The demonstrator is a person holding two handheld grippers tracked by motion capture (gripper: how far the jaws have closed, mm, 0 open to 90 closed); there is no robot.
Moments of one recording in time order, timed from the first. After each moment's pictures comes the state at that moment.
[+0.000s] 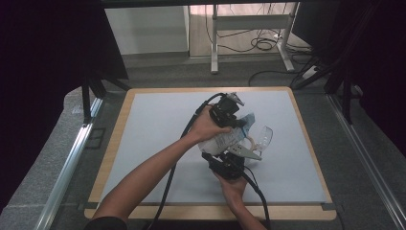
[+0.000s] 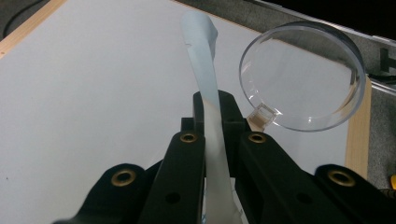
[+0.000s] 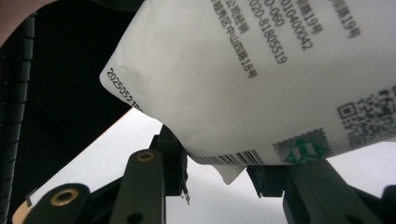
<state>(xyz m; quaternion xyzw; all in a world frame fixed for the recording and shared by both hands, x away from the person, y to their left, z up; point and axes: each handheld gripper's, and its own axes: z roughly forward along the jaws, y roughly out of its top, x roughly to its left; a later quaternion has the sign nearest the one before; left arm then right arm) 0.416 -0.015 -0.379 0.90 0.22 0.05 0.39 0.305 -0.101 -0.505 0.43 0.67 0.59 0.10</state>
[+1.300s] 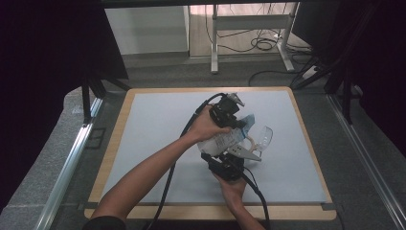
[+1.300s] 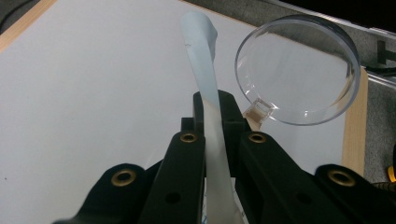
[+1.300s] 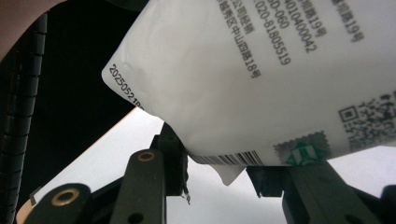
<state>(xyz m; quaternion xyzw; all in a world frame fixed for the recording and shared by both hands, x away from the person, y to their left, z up) 0.415 -0.015 -0.378 0.90 0.21 0.04 0.38 0.301 -0.099 -0.503 0.43 0.67 0.60 0.10</state>
